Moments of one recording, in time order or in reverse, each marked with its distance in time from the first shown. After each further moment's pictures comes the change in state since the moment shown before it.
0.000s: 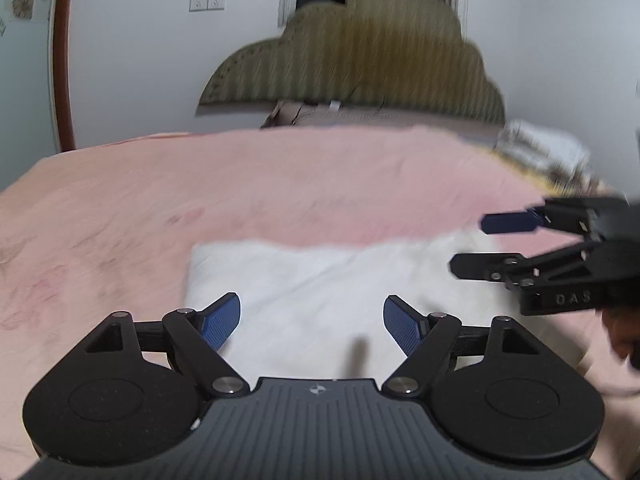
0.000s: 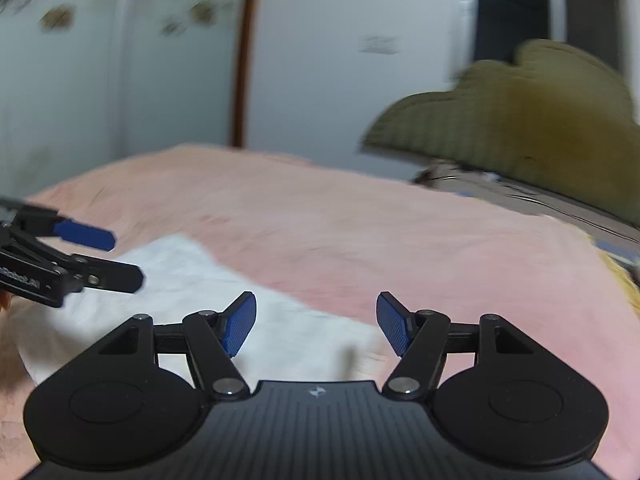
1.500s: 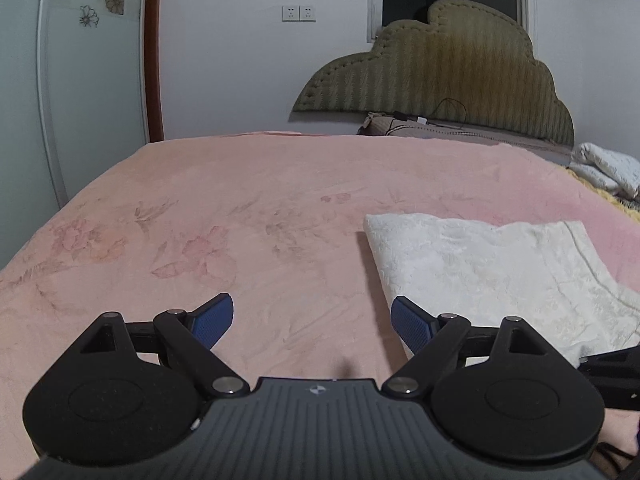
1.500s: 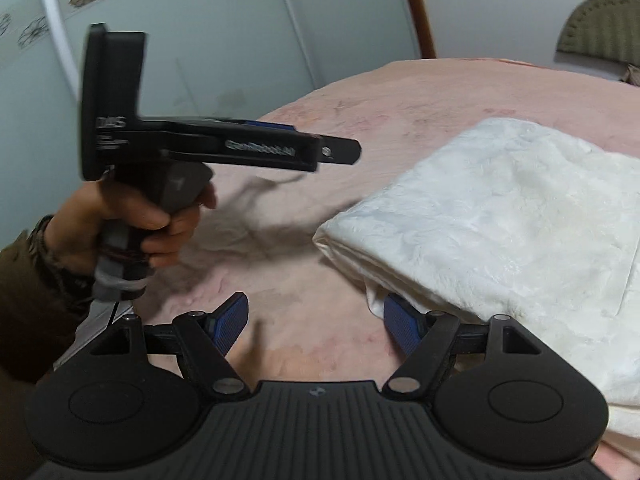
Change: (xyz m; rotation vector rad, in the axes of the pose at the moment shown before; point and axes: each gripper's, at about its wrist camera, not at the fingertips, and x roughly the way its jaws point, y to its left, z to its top) left arm -0.082 0.103 -0.046 -0.120 -0.069 0.205; right arm 0.015 0.155 -0.034 0.115 0.126 0.513
